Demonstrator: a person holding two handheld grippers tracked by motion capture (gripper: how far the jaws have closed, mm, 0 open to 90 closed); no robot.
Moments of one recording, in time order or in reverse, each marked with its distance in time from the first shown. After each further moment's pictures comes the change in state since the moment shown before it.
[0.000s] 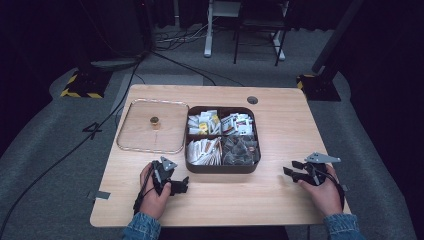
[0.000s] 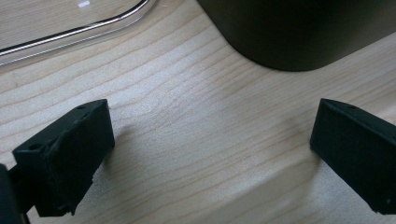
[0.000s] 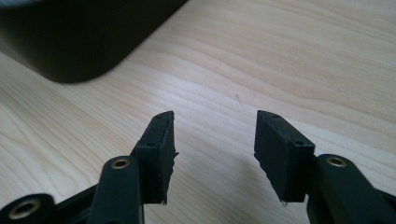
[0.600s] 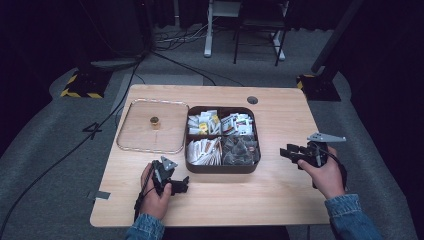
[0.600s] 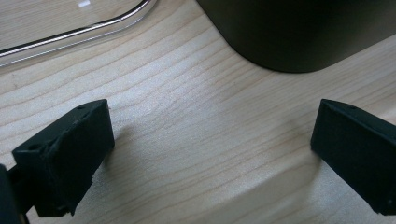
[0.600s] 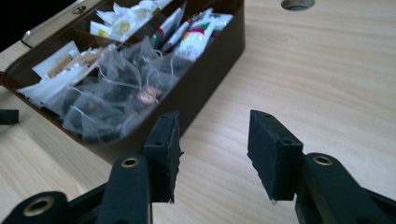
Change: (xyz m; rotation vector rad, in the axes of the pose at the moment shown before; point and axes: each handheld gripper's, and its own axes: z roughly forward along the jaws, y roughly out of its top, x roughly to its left) left arm -0.001 0.001 0.001 0.000 0.004 -0.005; right arm 0.006 0.070 -0.013 -0.068 0.103 0.085
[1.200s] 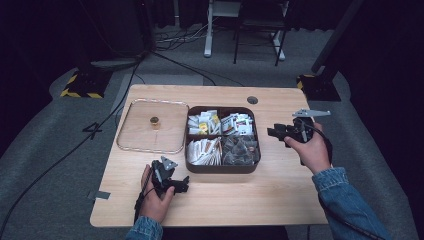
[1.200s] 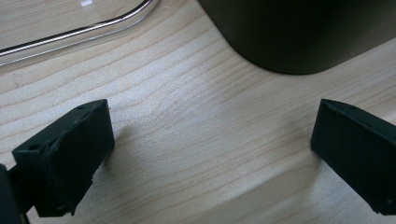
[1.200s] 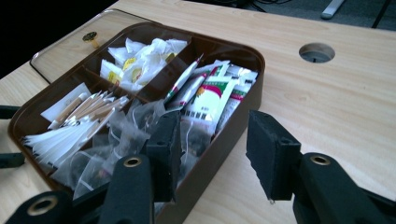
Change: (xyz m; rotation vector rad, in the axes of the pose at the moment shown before) left arm -0.001 0.000 0.000 0.000 0.009 -0.005; right arm 0.012 0.068 0.032 0.004 0.020 -0.050
